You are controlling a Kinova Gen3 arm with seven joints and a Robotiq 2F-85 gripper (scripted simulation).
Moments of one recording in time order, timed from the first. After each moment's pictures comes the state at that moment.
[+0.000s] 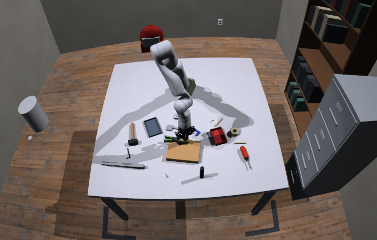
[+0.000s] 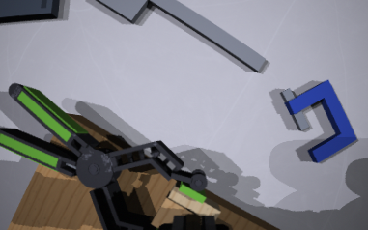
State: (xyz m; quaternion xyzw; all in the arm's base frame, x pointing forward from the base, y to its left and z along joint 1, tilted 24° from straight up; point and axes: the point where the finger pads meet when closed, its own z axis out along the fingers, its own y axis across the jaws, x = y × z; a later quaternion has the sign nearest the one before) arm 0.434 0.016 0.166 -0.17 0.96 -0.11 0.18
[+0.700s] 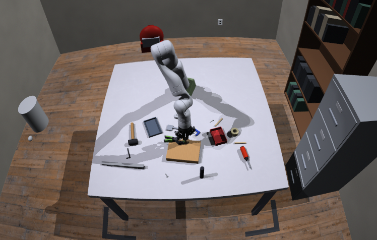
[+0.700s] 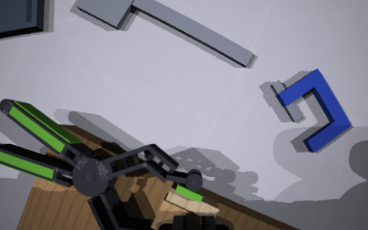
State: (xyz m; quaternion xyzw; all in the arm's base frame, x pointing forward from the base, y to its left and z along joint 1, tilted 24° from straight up) arm 0.434 0.016 0.167 -0.13 0.97 -0.10 0.18
